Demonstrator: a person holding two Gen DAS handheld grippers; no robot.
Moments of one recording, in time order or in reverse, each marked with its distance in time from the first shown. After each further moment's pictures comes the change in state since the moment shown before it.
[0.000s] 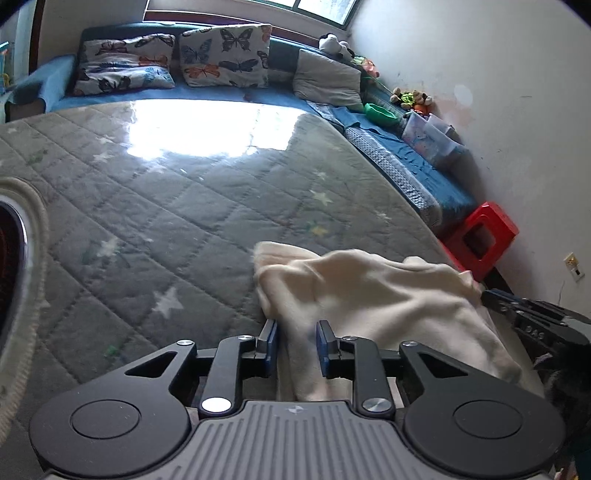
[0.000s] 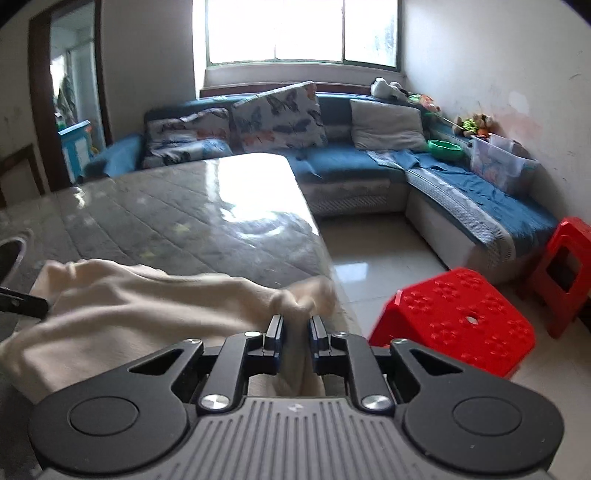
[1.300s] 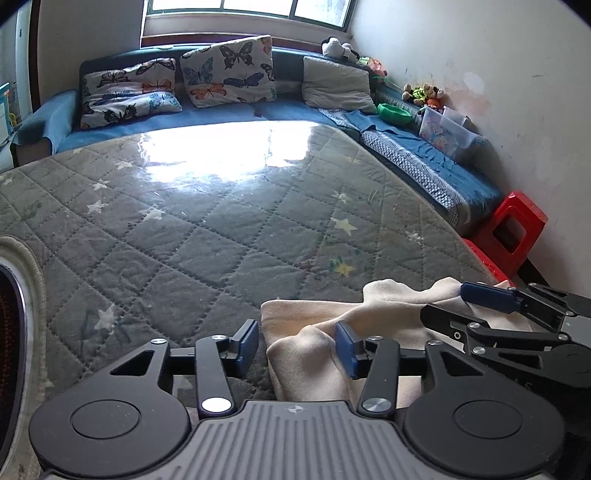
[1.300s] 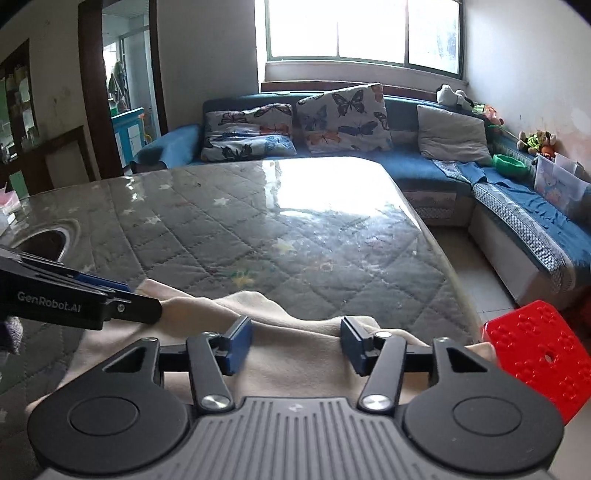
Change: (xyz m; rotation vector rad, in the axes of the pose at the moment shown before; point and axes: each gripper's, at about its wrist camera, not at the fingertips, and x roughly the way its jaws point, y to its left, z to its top) left arm 0.035 -0.023 0.024 0.092 -0.039 0.115; right arm 0.042 0.090 0.027 -0.102 0.000 0.175
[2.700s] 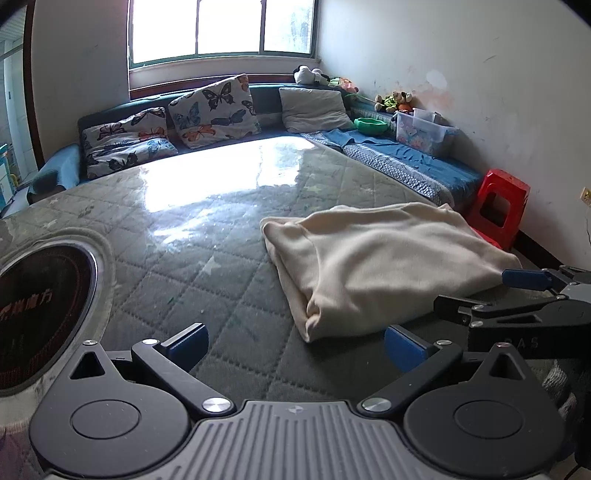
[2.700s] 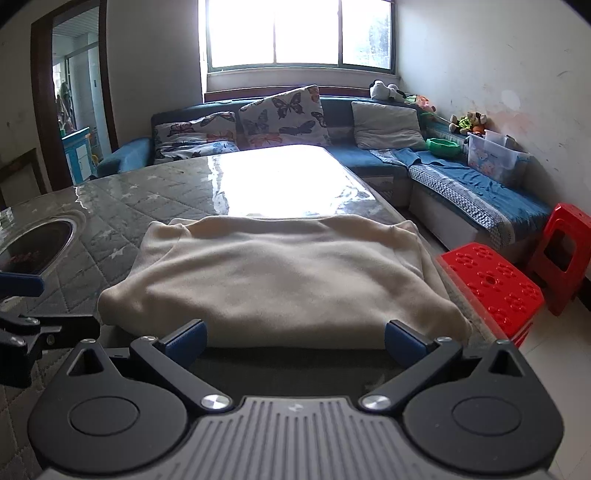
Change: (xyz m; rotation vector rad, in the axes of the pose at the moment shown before) left arm -0.101 -0.032 -0.111 0.158 -0.112 0.039; right arm -0.098 0.047 -0.086 0.137 -0.019 -0.179
